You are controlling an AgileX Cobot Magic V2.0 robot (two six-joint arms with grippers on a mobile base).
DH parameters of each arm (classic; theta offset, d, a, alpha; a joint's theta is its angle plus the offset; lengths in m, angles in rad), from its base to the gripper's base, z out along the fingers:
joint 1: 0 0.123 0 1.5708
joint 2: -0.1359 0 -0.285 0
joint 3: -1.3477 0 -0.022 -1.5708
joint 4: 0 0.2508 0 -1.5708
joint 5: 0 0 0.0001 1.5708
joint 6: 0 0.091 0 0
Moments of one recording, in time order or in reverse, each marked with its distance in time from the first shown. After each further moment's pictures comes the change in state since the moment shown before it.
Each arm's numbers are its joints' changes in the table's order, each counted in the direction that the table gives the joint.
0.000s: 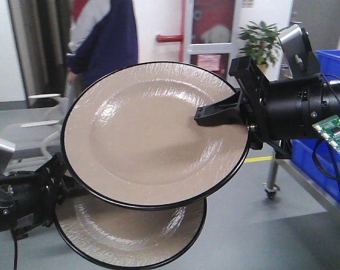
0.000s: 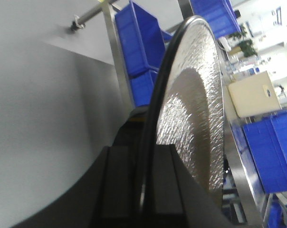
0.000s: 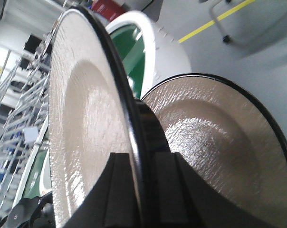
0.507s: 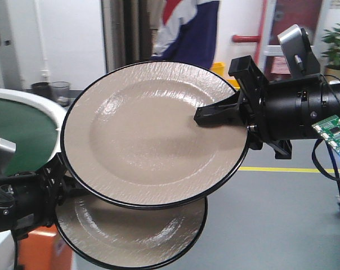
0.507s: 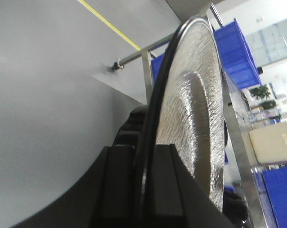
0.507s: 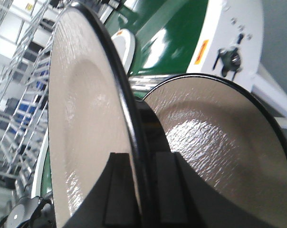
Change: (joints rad) left arm 0.000 0.000 0.000 0.000 0.004 0.000; right arm 0.000 0.000 0.000 0.000 0.000 0.000
